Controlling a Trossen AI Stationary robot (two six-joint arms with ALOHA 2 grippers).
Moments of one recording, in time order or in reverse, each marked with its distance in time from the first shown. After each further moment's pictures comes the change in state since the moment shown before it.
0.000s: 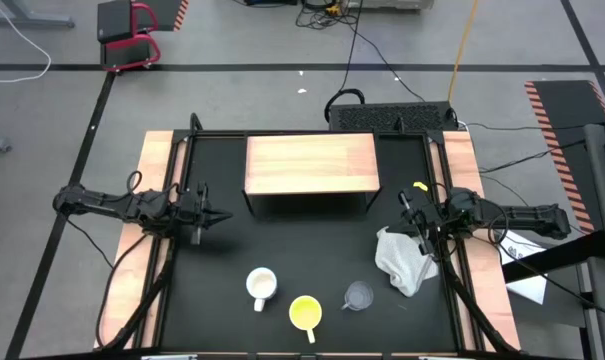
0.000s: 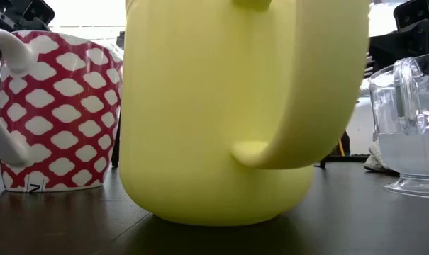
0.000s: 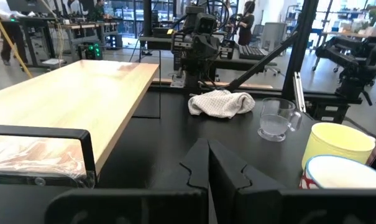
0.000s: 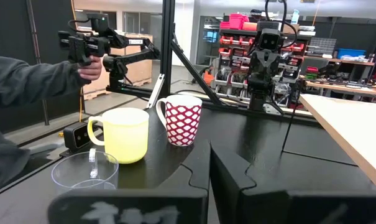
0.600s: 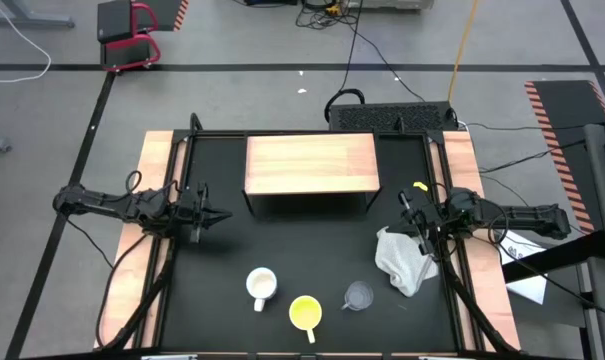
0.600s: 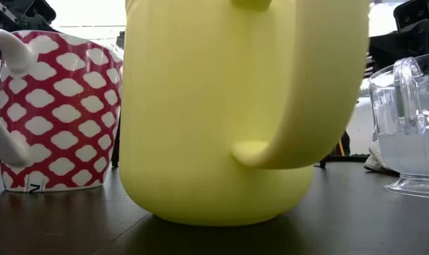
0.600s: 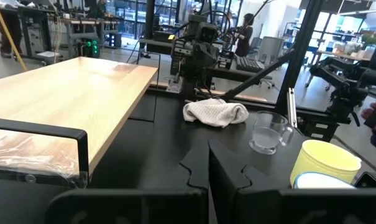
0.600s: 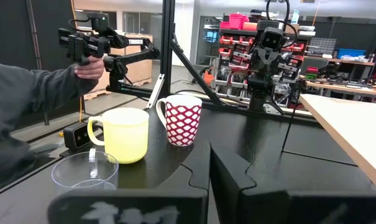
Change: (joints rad) left arm -0.001 0.000 0.000 0.021 0.000 -0.080; right arm 0.000 0.000 0.000 0.000 0.000 0.000
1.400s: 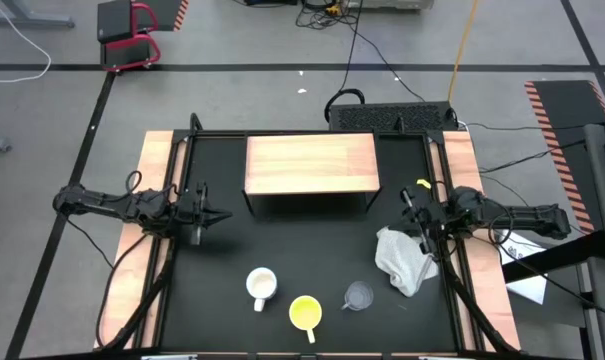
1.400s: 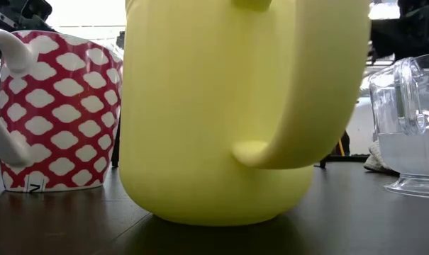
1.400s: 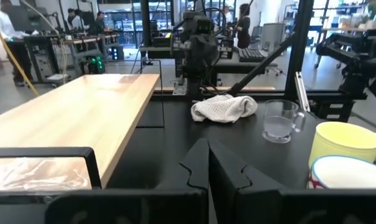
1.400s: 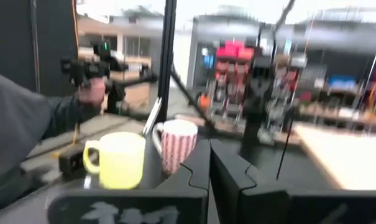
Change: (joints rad) left arm 0.000 0.000 0.000 0.001 -0.002 0.166; right arm 0.000 0.001 0.000 0.137 0.003 0.016
